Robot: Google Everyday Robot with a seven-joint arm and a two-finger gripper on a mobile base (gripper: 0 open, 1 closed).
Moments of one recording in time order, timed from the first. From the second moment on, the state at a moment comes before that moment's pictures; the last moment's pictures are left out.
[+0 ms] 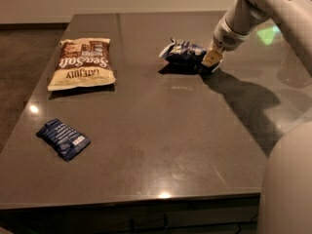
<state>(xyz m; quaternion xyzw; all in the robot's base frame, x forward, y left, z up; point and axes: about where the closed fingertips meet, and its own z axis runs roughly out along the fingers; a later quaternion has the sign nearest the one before) 0.706 -0.177 0.868 -0.54 0.81 0.02 0.23</state>
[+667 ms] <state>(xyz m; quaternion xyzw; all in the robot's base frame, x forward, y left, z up) 0.620 -0.119 0.914 -0.62 0.74 0.05 0.27</state>
